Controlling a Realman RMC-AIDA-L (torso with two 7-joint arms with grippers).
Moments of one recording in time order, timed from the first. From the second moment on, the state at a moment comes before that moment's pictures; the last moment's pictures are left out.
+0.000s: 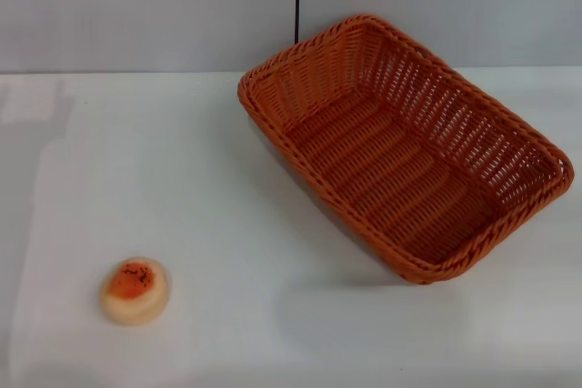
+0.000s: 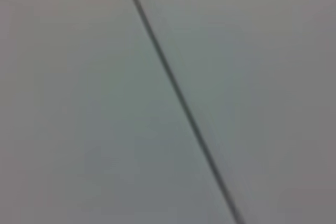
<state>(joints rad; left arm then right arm) -0.33 -2.07 -0.91 -0.20 2.16 1.57 -0.23 0.45 2.01 -0.21 -0.41 -1.25 -1.33 1.08</state>
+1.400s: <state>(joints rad) -0.28 -2.07 -0.81 -0.20 2.17 1.49 -0.32 0.83 1.91 -0.79 -0.91 -2.41 -1.57 2.19</state>
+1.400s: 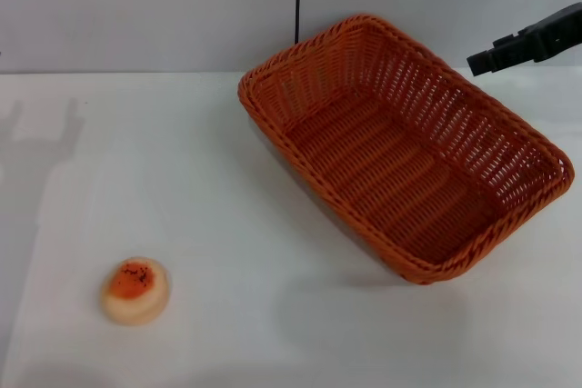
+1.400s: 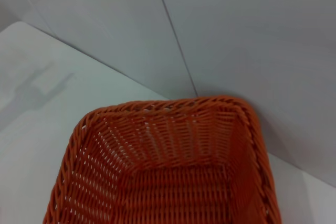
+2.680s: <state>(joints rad) -0.27 -2.07 -0.81 -0.21 2.16 1.47 -0.34 0.88 1.99 -0.87 -0.85 -2.63 -1.50 2.23</state>
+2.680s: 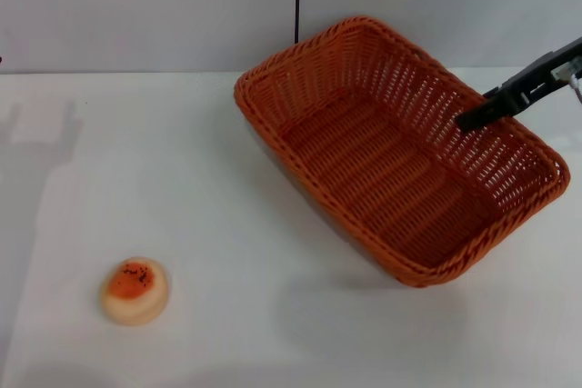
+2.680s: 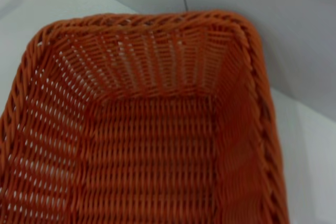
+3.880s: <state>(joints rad) -0.26 -2.07 -0.81 -0.20 2.16 1.47 -0.37 0.87 2.00 -0.91 -0.83 -2.65 -1.45 2.22</state>
